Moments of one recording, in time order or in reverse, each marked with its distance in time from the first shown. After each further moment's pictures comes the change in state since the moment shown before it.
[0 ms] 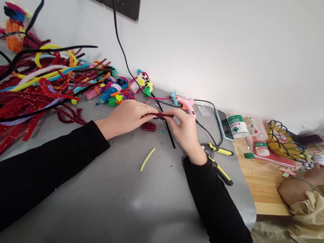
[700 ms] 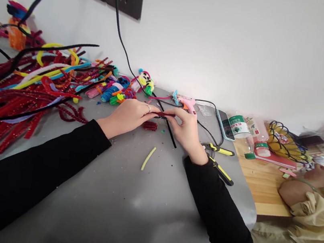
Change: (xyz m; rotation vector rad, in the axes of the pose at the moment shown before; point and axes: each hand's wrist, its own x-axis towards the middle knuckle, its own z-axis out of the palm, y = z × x) left_hand 0.000 0.002 -0.001 -0.005 -0.010 -0.009; right_hand 0.001 0.000 0.000 -0.067 0.030 -0.030
